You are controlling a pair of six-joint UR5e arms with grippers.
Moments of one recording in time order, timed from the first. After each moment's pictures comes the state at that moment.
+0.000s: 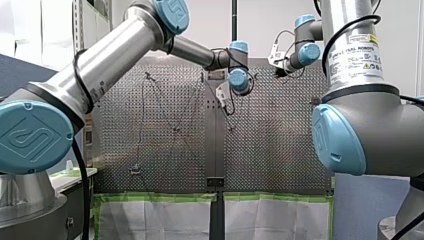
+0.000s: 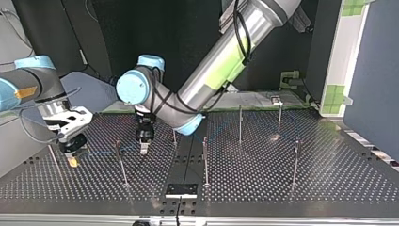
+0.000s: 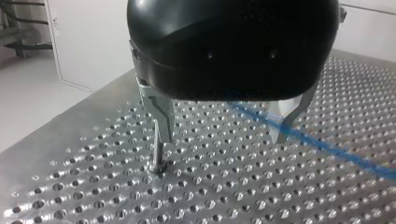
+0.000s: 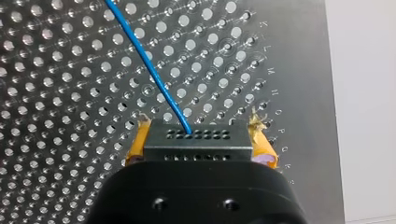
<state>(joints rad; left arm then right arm) -0.70 -2.30 -0.89 -3.09 -2.04 -1.94 1.76 -1.24 1.29 -0.01 1.23 1.84</state>
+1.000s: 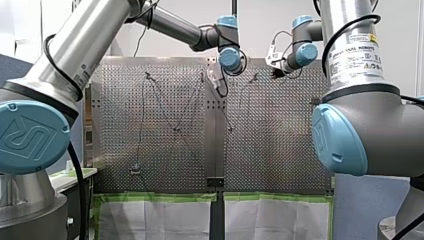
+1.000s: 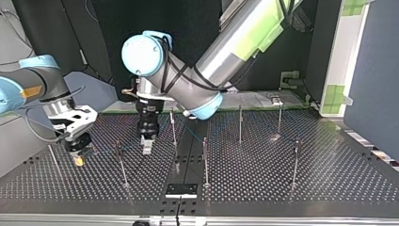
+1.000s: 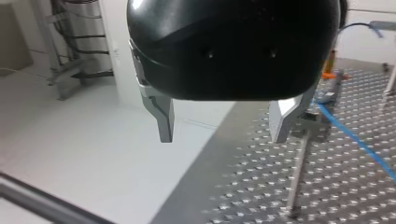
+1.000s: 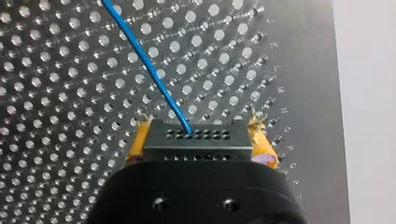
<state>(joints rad) -0.71 -2.03 -1.16 -2.91 -2.09 -1.91 1.78 -1.24 1.29 -0.01 1.23 1.83</state>
